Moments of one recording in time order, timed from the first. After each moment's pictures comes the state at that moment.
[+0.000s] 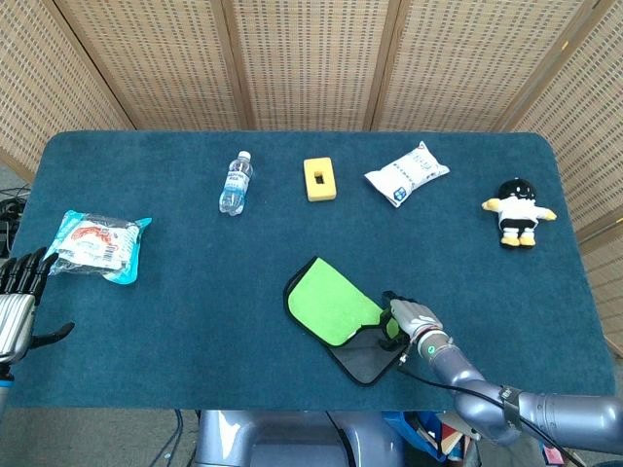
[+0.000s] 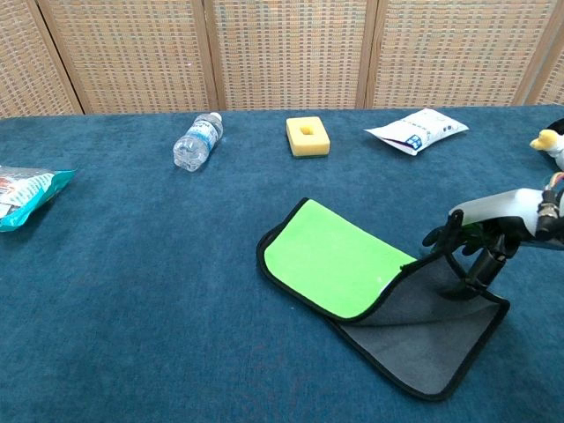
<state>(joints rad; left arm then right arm) -0.15 -1.12 -0.07 -1.60 1.42 1.41 0.10 0.90 -1.27 0.13 -1.93 -0.17 0.80 -0.50</state>
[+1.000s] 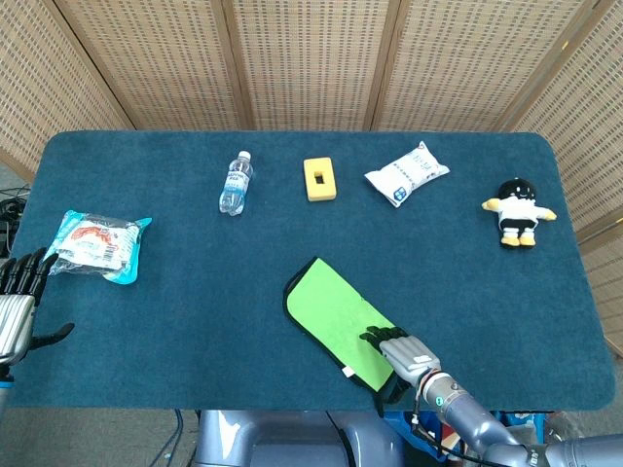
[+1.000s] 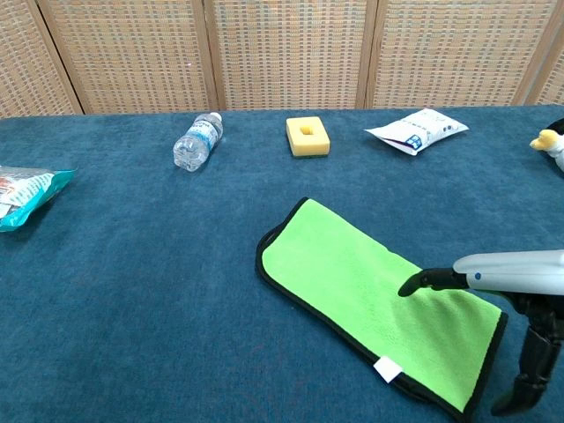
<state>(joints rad) -0.15 -1.12 -0.07 -1.60 1.43 1.42 0.10 0.79 -1.24 -0.08 -2.09 -0.69 0.88 -0.46</state>
